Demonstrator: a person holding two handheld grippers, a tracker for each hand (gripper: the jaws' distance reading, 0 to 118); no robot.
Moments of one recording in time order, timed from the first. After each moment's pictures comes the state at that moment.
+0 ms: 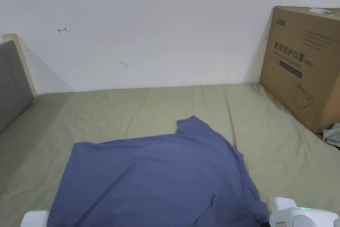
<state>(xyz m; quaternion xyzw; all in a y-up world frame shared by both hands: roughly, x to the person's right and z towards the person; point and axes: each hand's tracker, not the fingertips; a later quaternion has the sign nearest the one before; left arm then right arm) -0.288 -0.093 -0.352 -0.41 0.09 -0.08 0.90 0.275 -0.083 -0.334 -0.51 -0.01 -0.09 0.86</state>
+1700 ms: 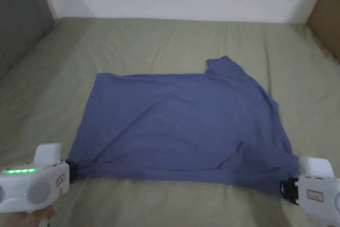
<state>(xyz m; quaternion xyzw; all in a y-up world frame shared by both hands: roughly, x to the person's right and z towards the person) -0.301 -0.089 -0.341 -0.41 0.06 0.03 0.91 0.242 -0.067 -0.322 -0.49 0.03 -0.05 0.87</state>
